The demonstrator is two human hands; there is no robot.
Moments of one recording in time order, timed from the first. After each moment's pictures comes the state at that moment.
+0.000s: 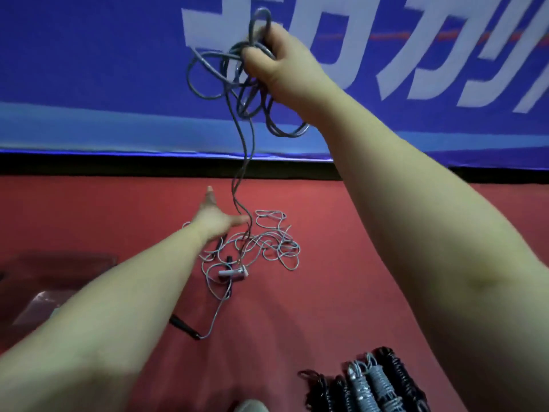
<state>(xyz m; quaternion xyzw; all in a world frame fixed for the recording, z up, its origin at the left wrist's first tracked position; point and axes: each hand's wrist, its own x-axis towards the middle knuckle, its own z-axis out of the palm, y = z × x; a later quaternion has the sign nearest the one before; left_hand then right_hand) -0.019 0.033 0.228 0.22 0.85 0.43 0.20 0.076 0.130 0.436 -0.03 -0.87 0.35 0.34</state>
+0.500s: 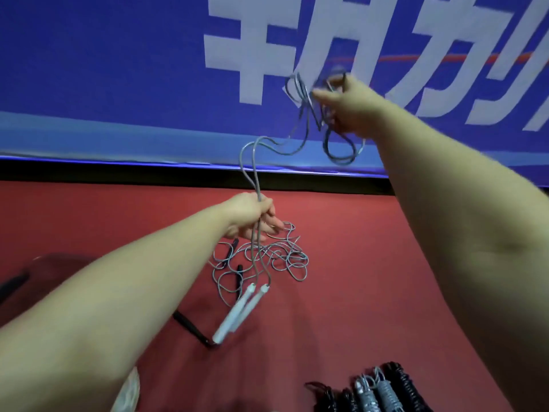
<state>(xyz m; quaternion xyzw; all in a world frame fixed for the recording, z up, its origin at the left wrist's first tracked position) 0.009 0.039 0.291 0.27 0.74 0.48 0.39 0.090 0.203 0.440 -0.21 -0.82 0.45 0.28</state>
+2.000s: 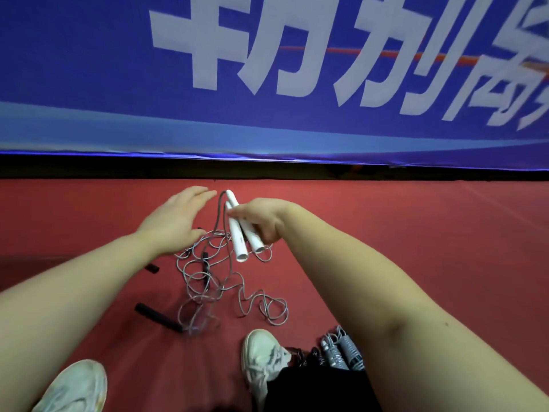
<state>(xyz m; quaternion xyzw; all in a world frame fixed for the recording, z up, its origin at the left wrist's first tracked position) -0.010 -0.040 0.238 0.55 0.82 0.18 -0.02 0.109 0.100 0.274 -0.38 -0.71 0.59 -0.07</state>
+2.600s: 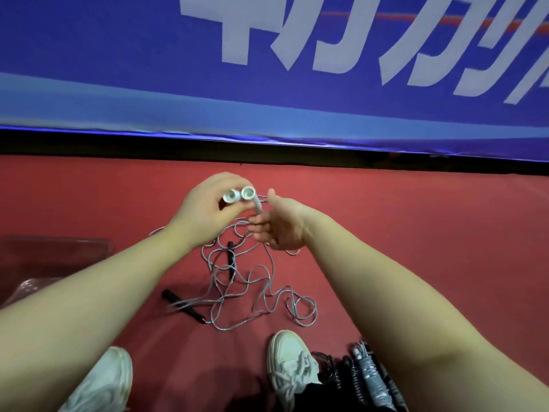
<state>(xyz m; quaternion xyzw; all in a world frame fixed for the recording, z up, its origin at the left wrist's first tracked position) -0.016 -0.028 0.234 0.59 0.65 0.47 -0.05 0.070 0.113 0.227 -0.40 -0.60 0.69 -0.08</state>
